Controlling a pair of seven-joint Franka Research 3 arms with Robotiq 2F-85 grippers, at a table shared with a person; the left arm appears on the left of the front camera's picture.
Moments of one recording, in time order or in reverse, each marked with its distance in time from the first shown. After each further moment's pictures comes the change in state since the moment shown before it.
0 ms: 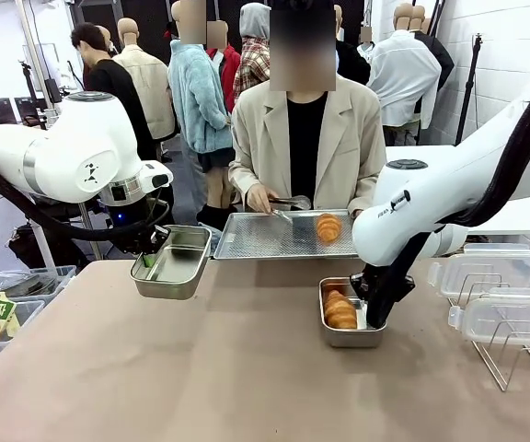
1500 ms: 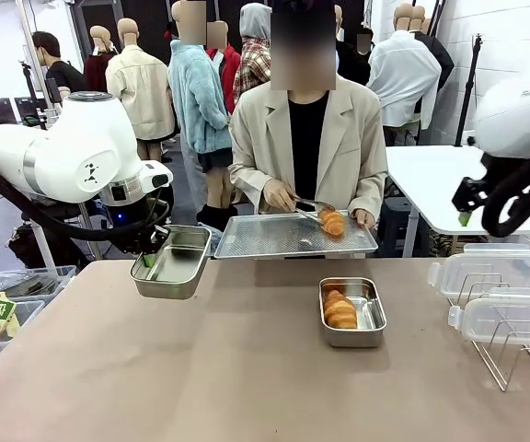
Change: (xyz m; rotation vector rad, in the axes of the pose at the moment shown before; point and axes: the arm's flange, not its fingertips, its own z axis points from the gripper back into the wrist) left arm 0.000 0.000 0.000 0.000 -0.001 0.001; right arm -0.012 -0.186 0.217 -0.062 -0.222 0.169
